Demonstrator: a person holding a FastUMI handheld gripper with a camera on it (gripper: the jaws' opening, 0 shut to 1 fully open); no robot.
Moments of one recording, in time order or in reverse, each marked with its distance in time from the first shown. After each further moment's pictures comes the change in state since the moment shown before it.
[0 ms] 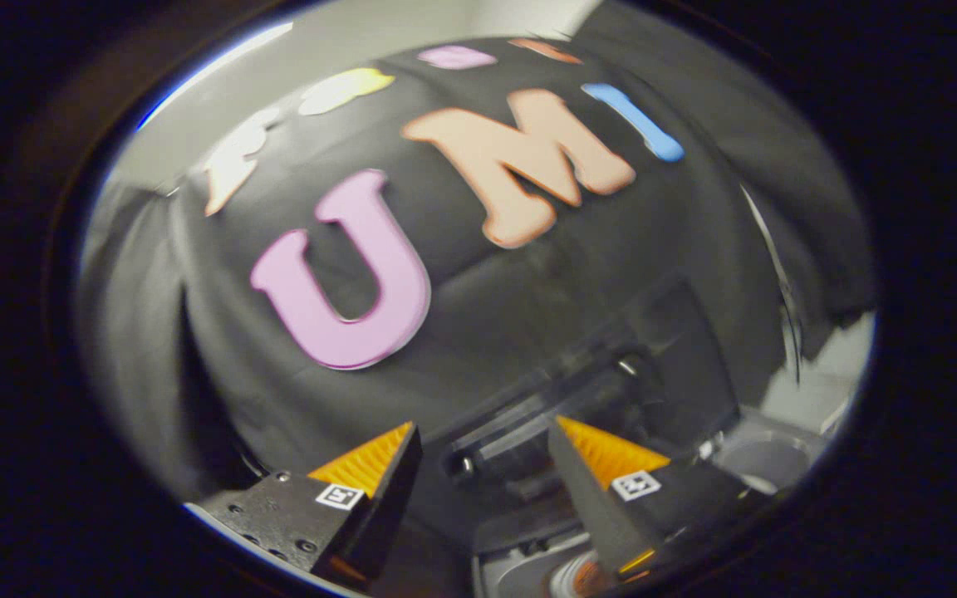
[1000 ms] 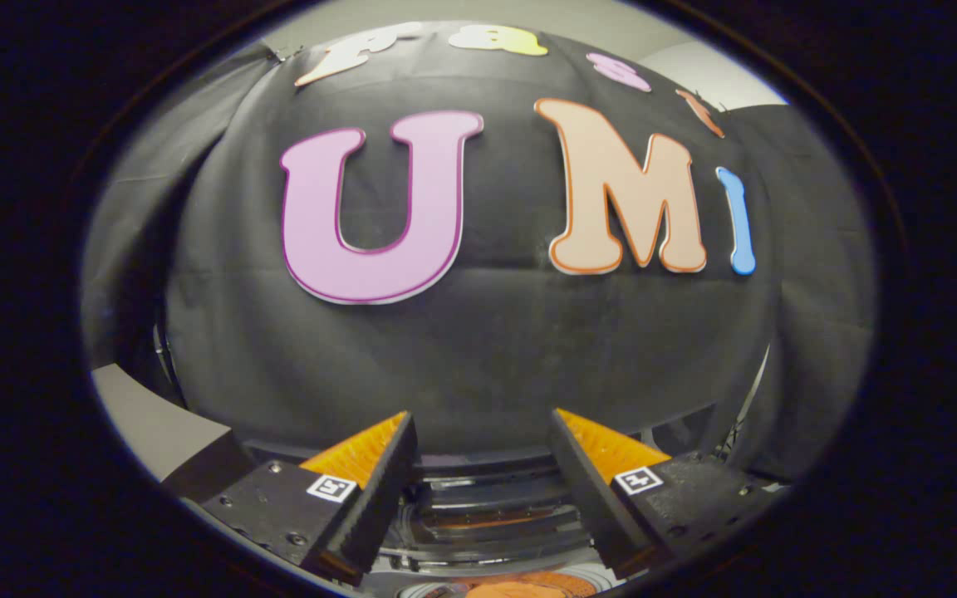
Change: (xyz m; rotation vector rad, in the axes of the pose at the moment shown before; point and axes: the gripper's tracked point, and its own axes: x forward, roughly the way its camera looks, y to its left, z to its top) arm -0.044 0.020 0.044 -0.586 -0.010 -0.004
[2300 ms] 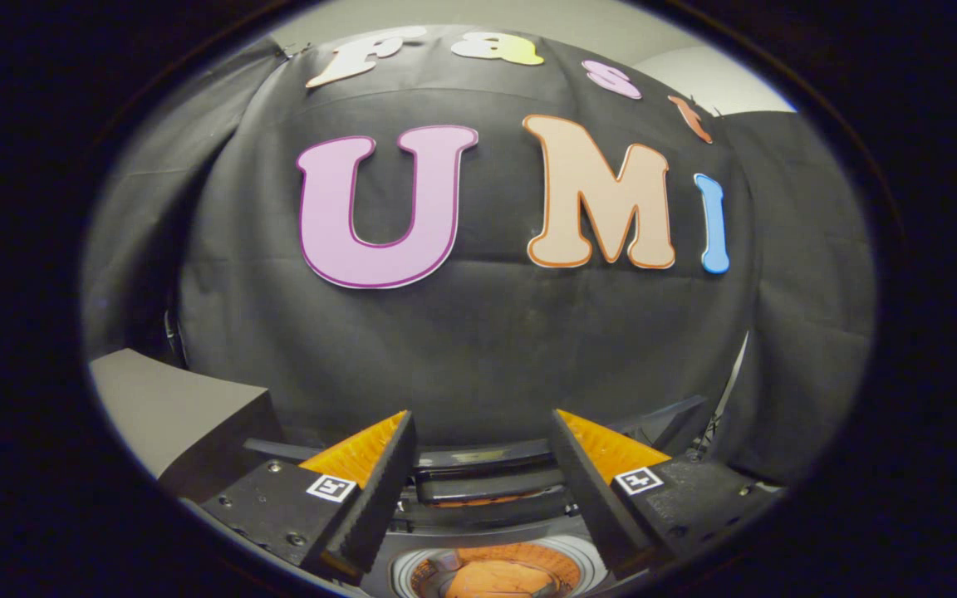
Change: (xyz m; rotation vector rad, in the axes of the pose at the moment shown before) arm -0.061 -0.011 -0.012 -0.023 0.010 -0.029
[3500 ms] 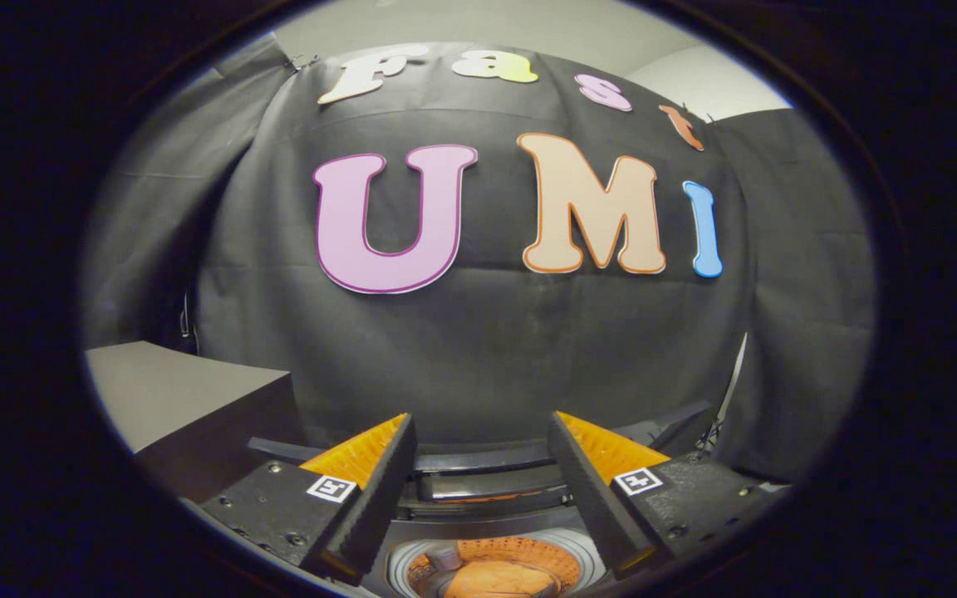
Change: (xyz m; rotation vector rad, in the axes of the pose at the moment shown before) arm -0.035 -0.004 -0.015 0.006 -0.065 0.026
